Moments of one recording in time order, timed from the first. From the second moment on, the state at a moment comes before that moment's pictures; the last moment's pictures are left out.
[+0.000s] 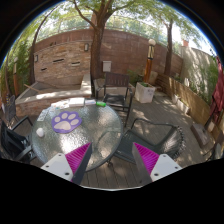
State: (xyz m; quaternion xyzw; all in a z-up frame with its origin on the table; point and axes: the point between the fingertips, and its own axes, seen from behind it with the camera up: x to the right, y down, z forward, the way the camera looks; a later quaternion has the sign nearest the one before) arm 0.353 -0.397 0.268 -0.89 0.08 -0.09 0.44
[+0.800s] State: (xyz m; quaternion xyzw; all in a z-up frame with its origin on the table) arm 0.030 -0.281 0.095 -0.91 -0.11 0.05 0.40
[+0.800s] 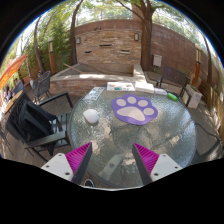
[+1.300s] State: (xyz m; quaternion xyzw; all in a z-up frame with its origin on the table) arm -0.107 -0.103 -0.011 -0.90 -0.16 0.02 0.40
